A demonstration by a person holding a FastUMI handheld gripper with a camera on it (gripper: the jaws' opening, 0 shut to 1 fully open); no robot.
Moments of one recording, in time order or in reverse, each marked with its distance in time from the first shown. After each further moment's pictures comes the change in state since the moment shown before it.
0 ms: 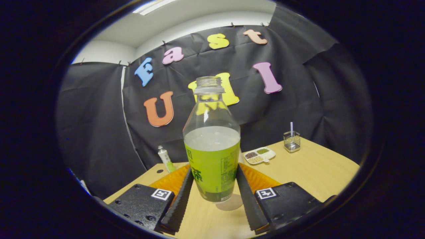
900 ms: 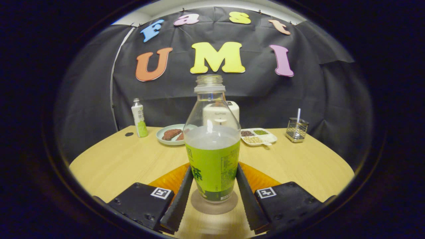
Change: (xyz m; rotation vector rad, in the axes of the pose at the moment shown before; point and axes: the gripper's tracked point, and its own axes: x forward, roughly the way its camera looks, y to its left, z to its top) arm 0.103 -0.032 -0.097 -0.196 0.177 -0.170
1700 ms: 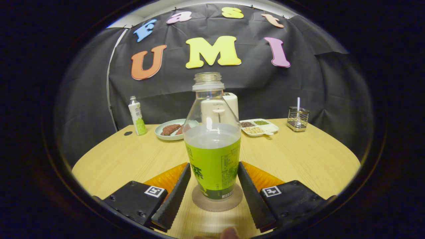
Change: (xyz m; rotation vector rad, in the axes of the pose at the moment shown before) arm 0.005 0.005 -0.020 0.068 0.054 0.013
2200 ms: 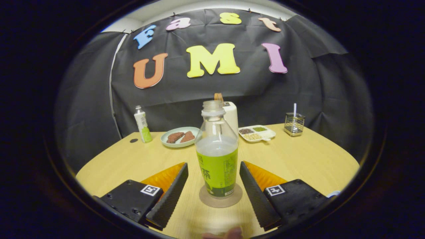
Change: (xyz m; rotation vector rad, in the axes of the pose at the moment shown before) arm -0.048 0.007 0.024 0.020 -0.076 0.018
